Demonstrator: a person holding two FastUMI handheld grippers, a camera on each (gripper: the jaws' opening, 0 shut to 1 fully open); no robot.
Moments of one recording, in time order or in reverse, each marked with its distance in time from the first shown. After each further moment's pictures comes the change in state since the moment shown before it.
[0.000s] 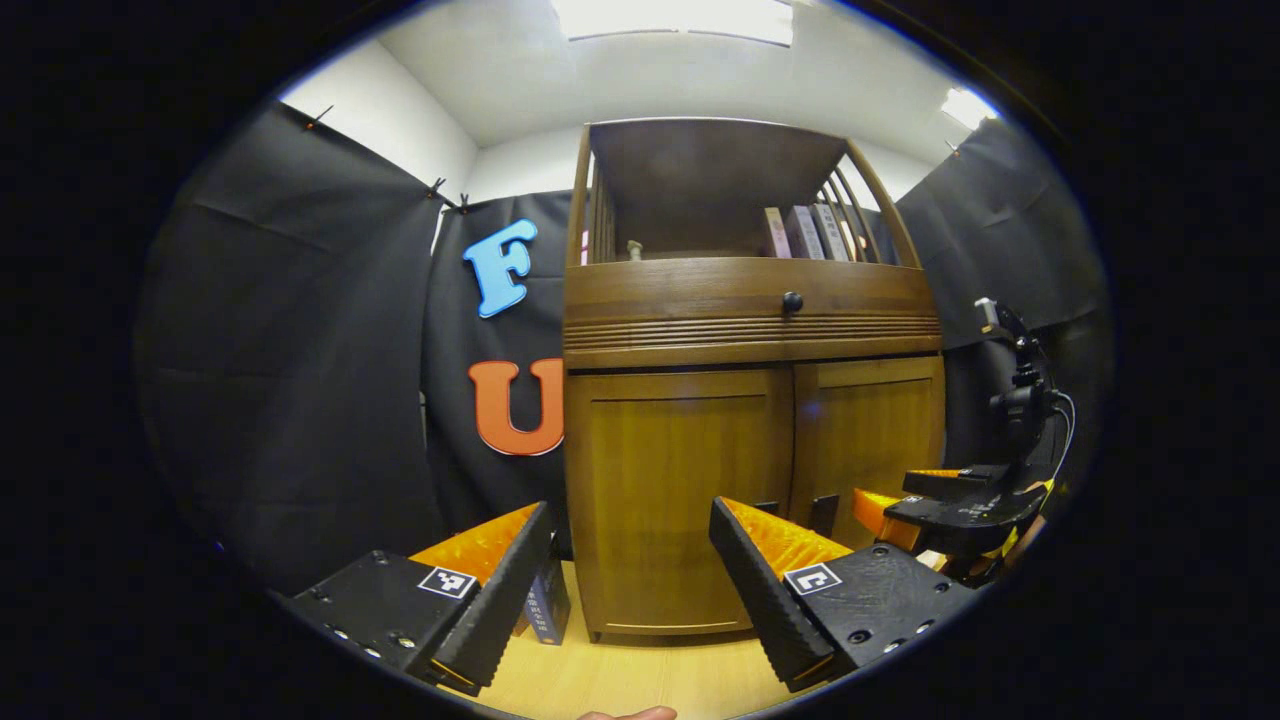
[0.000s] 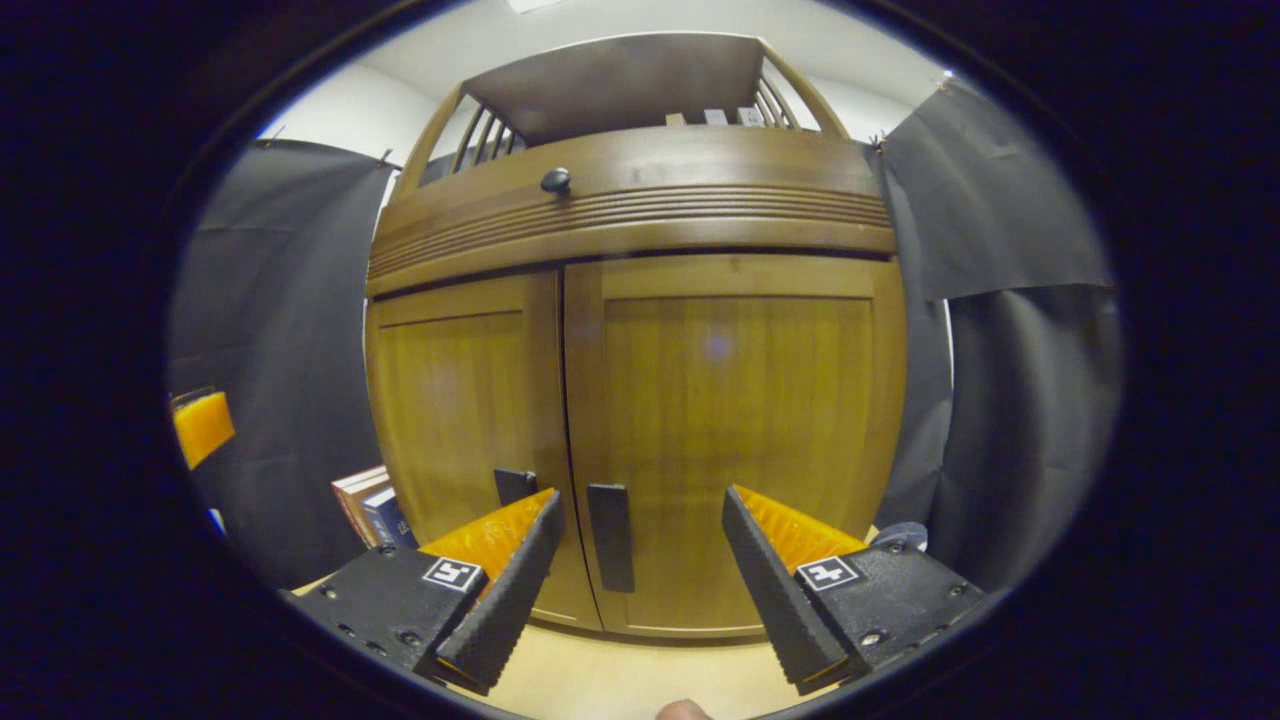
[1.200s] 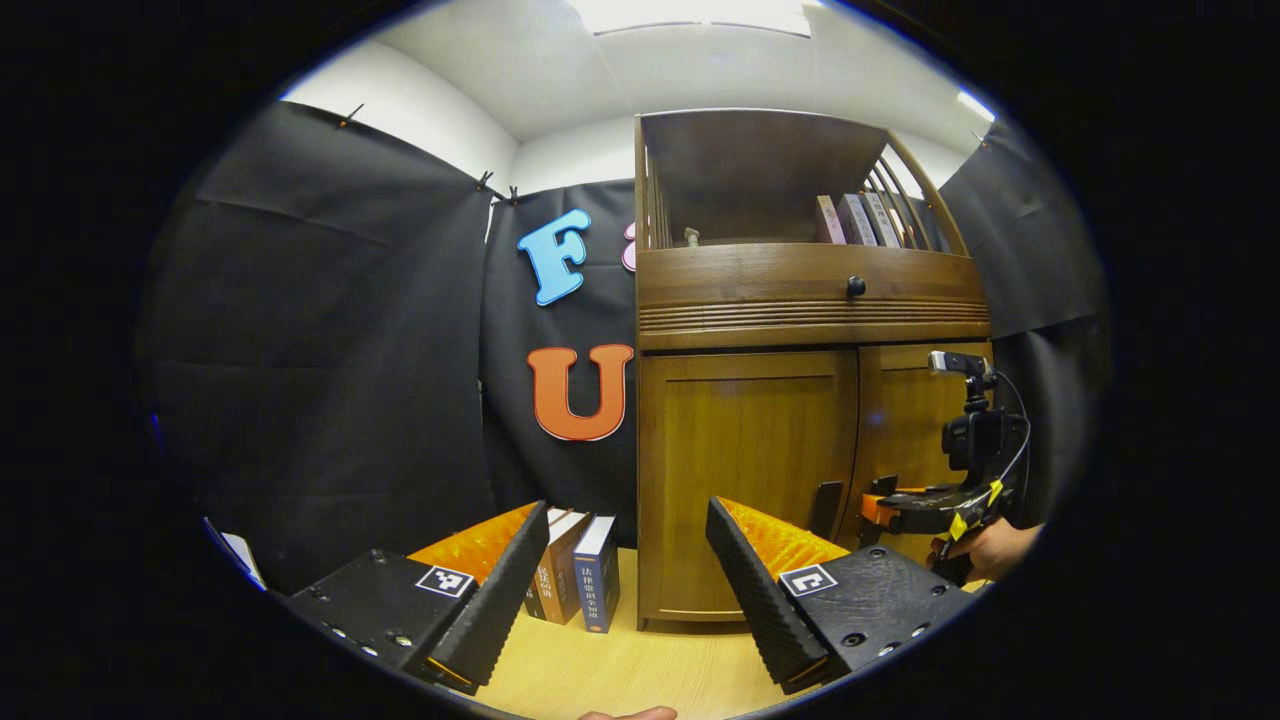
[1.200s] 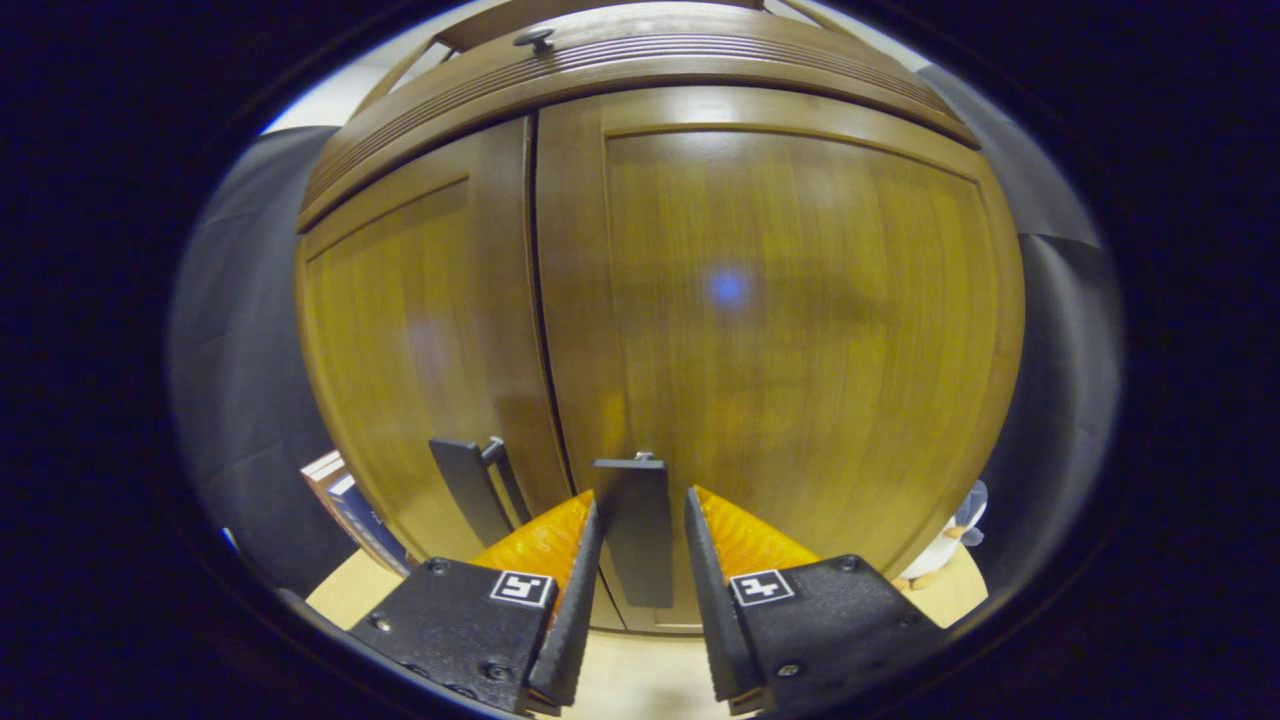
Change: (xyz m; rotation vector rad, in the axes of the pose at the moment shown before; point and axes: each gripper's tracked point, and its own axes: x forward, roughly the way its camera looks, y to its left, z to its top) left arm -0.018 0.045 -0.016 0.007 0.038 0.124; right arm 0.083 0.023 -0.044 0.067 0.177 -0.013
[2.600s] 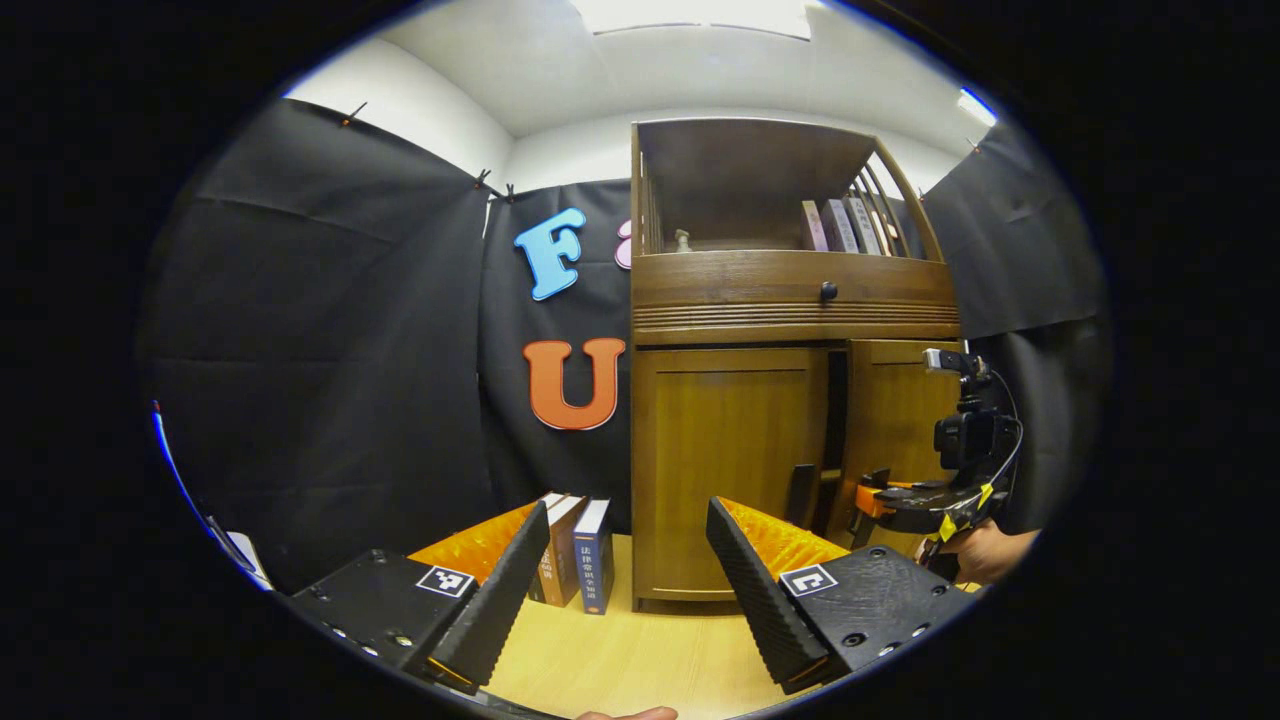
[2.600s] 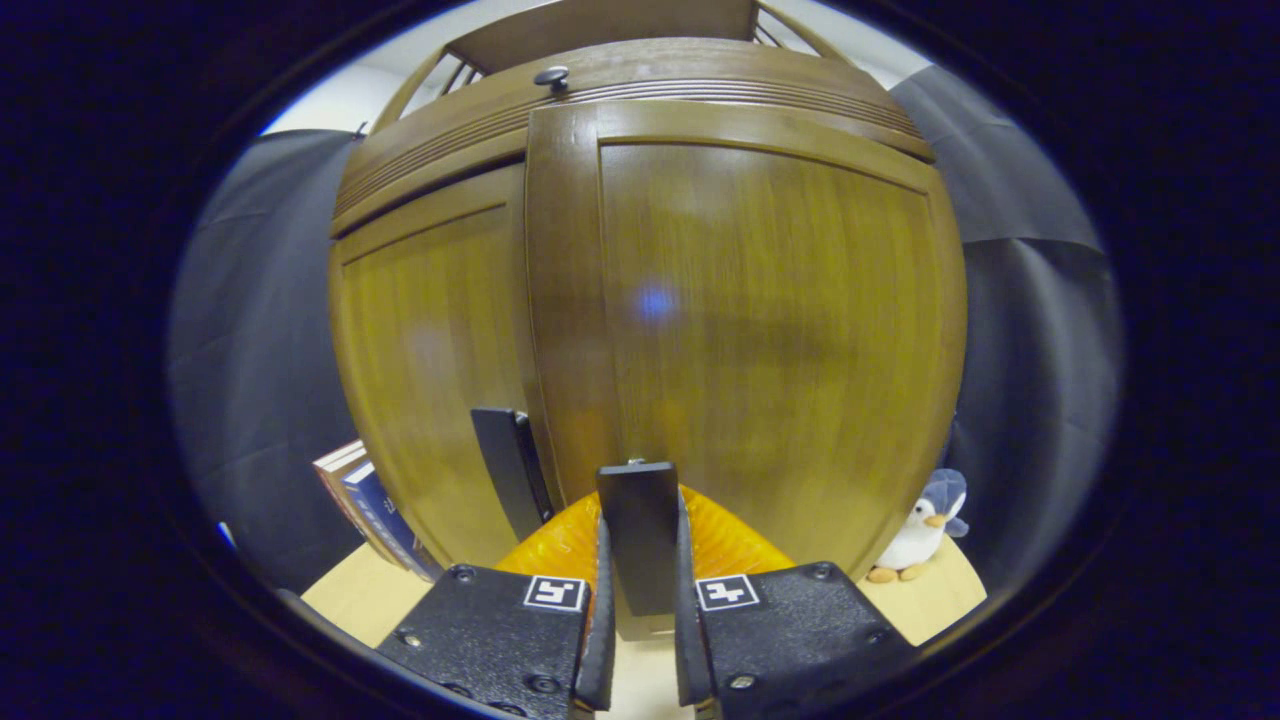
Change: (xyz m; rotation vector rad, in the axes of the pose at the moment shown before) left arm -0.046 -0.003 -0.006 -0.004 0.016 -0.049; right arm -0.058 -0.006 -0.014 -0.017 -0.052 -0.005
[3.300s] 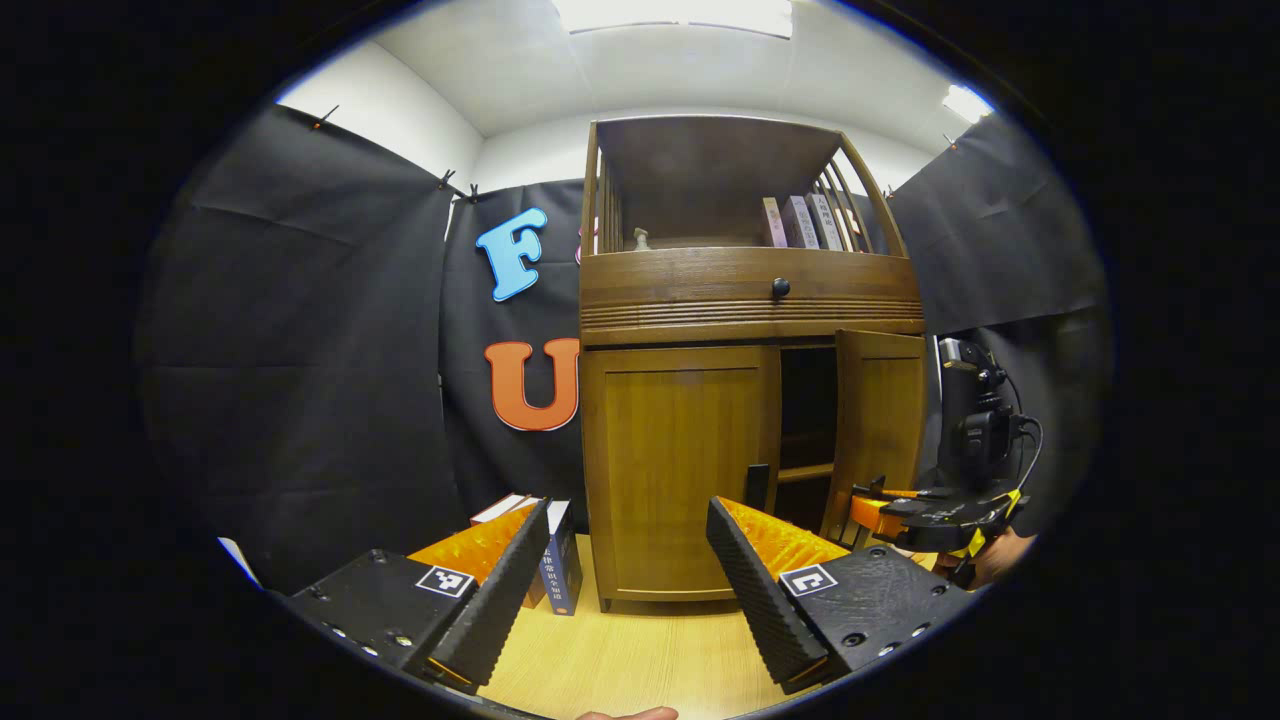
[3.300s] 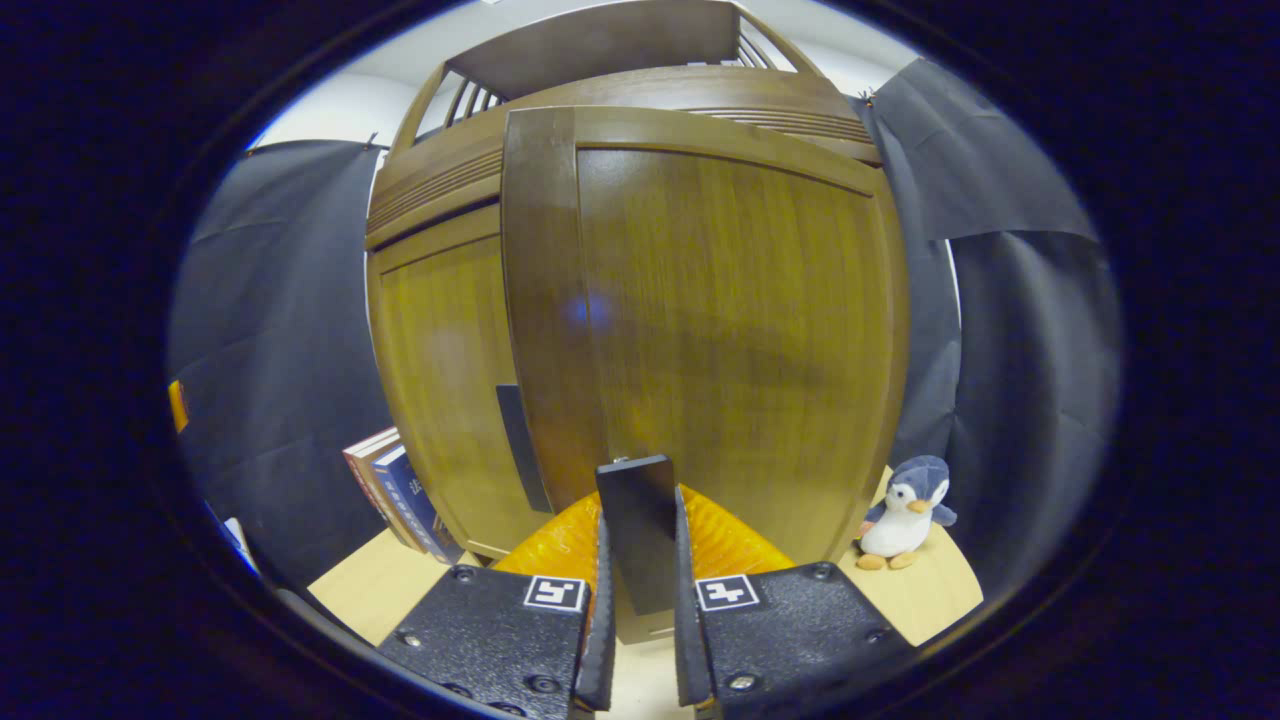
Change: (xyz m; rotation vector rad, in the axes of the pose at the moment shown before) left arm -0.002 -0.044 0.003 0.012 0.004 -0.088; right arm -0.059 -0.021 -0.015 0.008 0.003 0.051
